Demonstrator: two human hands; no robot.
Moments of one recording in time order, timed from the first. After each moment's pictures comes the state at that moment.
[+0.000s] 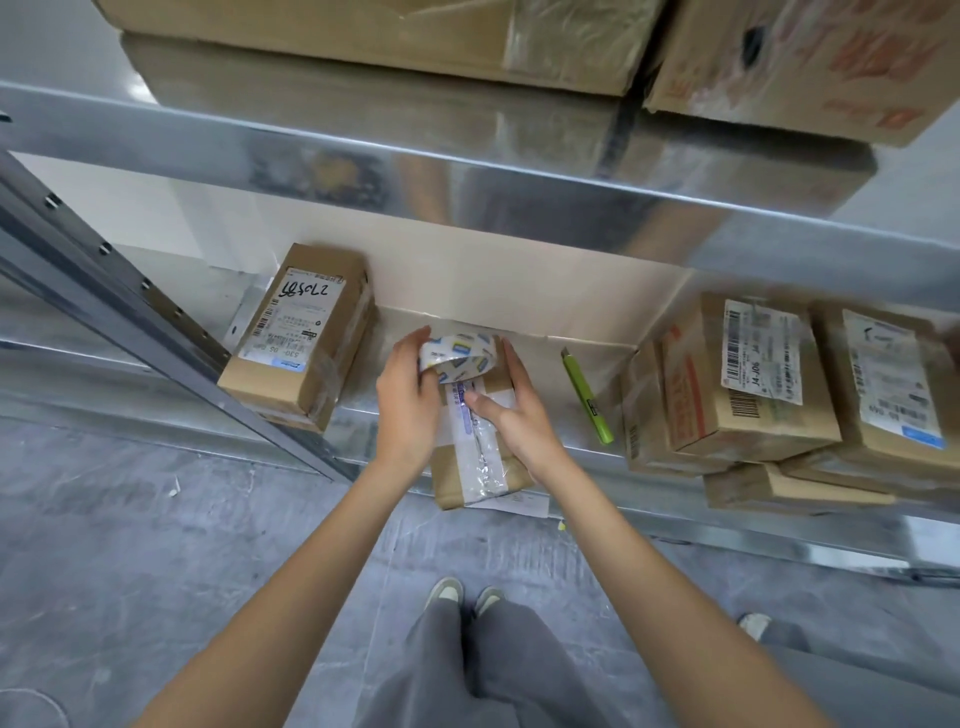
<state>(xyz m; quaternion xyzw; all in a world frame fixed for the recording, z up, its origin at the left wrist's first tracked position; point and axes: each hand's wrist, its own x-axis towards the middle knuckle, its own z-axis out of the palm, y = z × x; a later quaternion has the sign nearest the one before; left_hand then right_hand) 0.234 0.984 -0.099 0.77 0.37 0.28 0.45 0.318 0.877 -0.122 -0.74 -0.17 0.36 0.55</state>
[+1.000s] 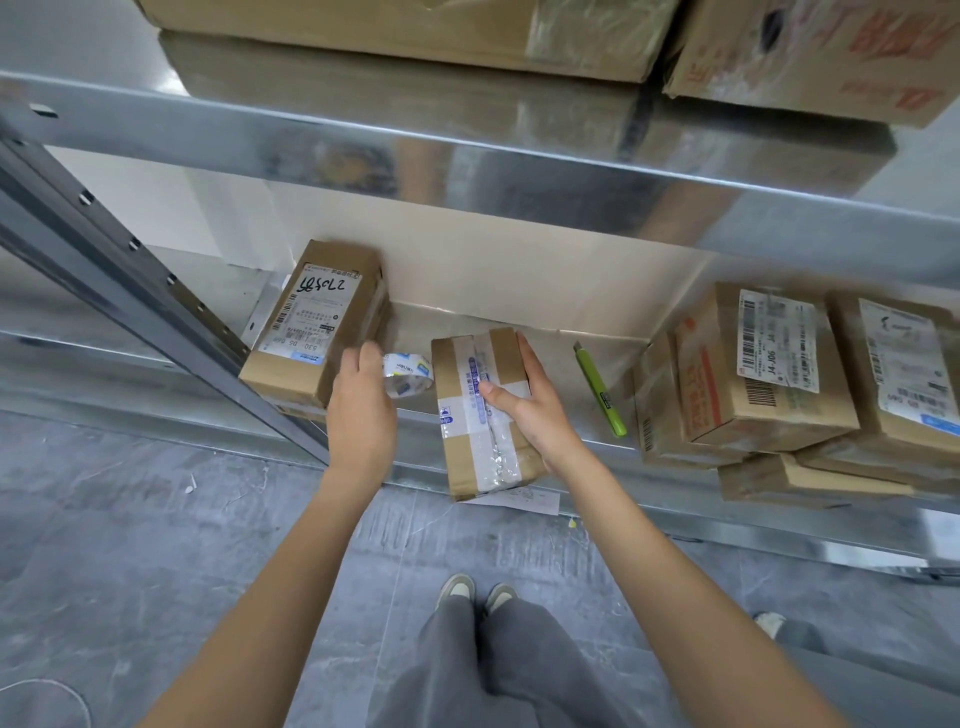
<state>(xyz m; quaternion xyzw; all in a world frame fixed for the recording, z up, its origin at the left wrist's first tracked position) 0.186 1.016 -0.117 0.86 0.42 0.20 0.21 0.318 0.877 -0.121 -0.74 -0.17 0.36 0.54</state>
